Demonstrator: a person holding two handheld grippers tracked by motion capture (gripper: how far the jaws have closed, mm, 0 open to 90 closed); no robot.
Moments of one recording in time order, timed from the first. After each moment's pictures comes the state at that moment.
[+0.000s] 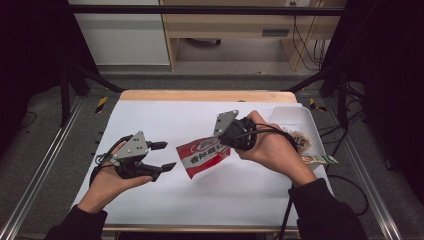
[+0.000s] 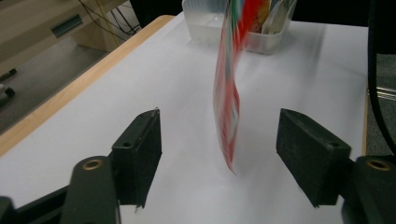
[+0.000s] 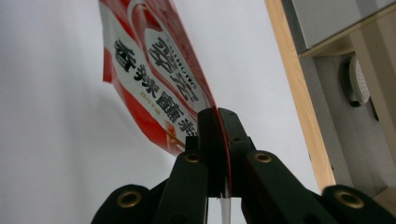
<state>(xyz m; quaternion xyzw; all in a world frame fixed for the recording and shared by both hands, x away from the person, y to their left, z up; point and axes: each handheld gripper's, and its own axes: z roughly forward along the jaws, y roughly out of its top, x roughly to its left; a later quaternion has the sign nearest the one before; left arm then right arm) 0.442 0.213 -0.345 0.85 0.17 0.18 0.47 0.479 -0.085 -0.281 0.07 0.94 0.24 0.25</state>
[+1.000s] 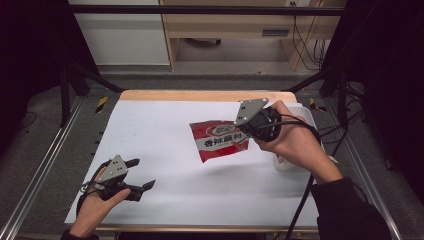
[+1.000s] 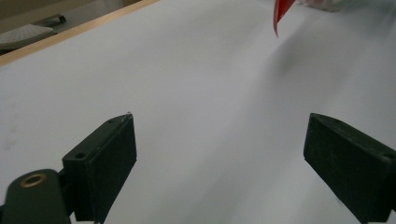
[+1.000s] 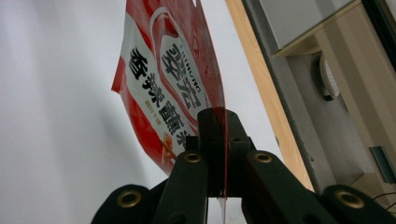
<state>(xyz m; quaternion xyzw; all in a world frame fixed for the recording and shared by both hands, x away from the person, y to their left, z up) 0.424 0.273 -0.424 0.82 0.29 0.20 0.46 0.479 -0.128 -0.251 0.10 0.92 0.26 0.29</state>
